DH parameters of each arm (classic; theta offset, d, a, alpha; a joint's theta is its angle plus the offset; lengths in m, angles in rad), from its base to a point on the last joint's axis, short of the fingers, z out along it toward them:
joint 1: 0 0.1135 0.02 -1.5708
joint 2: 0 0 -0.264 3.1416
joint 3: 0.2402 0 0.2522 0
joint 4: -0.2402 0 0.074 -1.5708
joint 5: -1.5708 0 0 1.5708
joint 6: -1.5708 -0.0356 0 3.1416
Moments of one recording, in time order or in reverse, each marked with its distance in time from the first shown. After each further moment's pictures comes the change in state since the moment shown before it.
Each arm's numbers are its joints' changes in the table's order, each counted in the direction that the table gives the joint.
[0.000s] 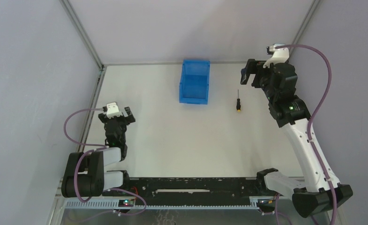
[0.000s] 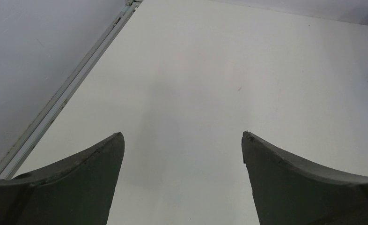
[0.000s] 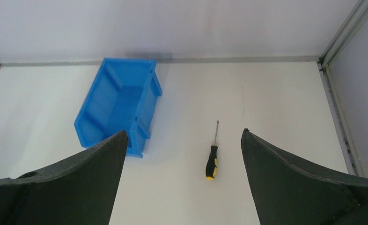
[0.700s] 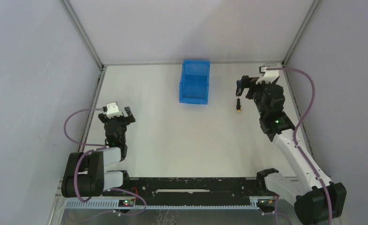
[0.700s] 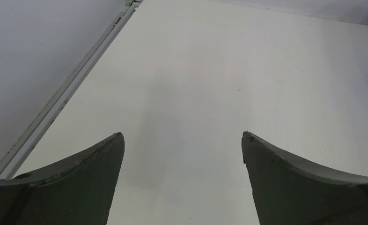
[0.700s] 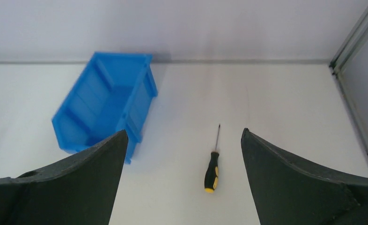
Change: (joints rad) left arm 0.000 0.000 0.000 0.000 0.000 0.000; right arm 0.006 -0.075 -0.485 0.472 0.011 0.034
